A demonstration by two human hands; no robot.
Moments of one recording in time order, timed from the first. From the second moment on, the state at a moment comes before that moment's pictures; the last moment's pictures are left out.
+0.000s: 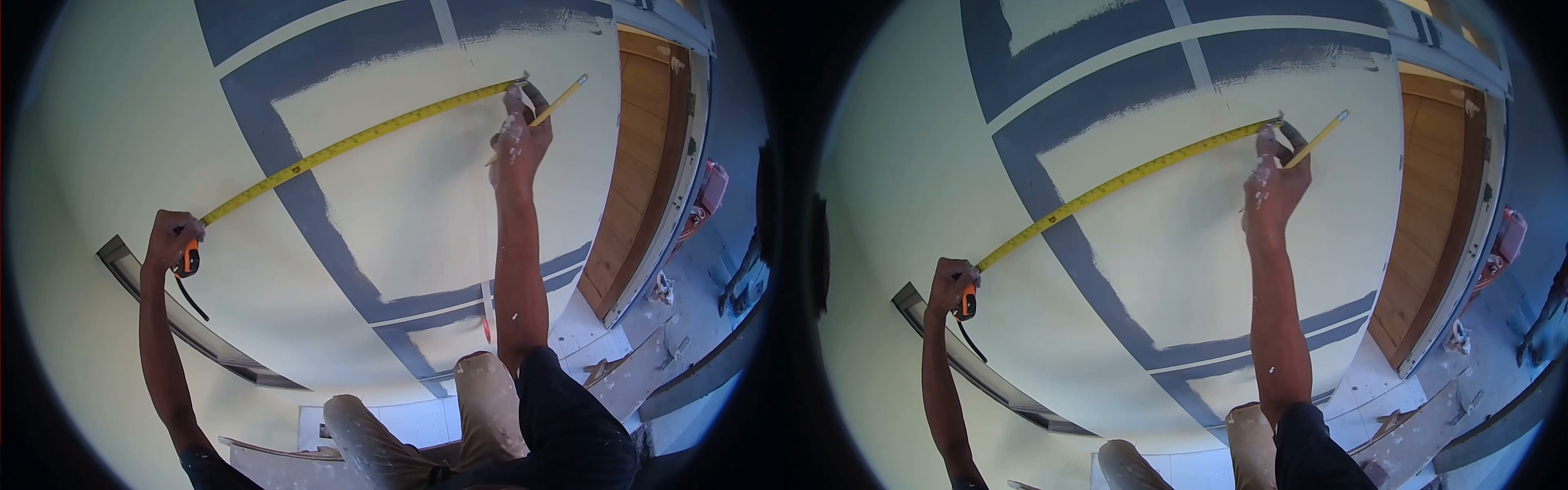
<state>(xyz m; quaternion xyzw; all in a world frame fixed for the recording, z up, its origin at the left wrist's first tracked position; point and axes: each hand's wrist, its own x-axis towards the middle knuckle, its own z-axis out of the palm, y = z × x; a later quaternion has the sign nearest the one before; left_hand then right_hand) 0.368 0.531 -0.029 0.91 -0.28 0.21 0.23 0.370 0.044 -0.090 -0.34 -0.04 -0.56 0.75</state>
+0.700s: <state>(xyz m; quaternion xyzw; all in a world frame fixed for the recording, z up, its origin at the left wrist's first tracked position) 0.403 0.589 -0.038 0.88 -0.26 0.29 0.27 0.410 0.068 -0.070 -0.35 -0.06 -0.51 0.78</state>
